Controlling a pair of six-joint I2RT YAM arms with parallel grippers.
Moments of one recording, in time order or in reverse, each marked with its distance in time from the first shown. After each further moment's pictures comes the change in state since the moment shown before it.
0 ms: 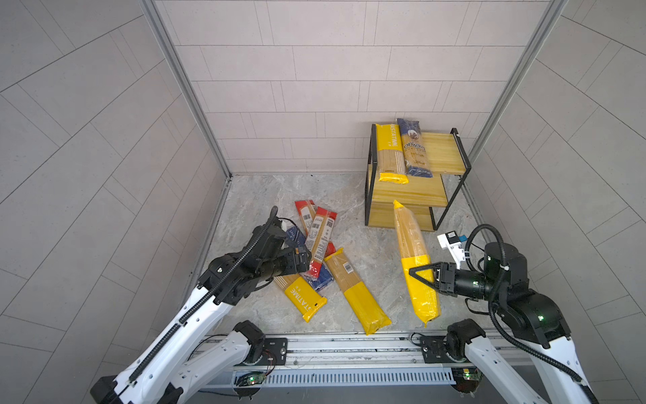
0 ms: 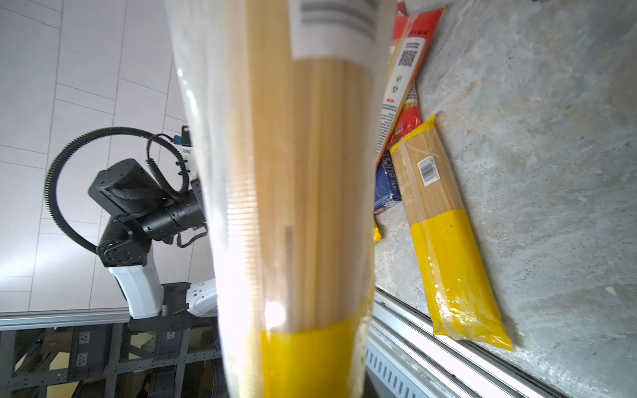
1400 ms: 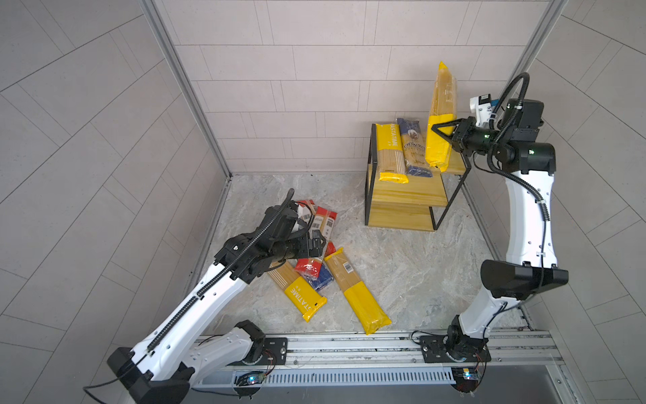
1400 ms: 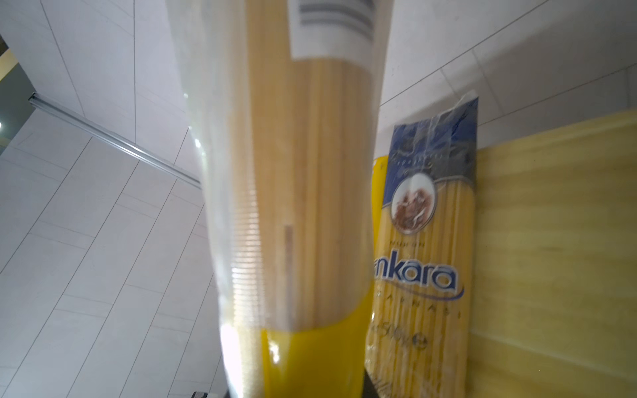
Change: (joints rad) left arm 0.000 0.198 0.125 0.110 0.101 0.078; right arm -0.418 1.317 1.551 -0.072 0.016 -0.193
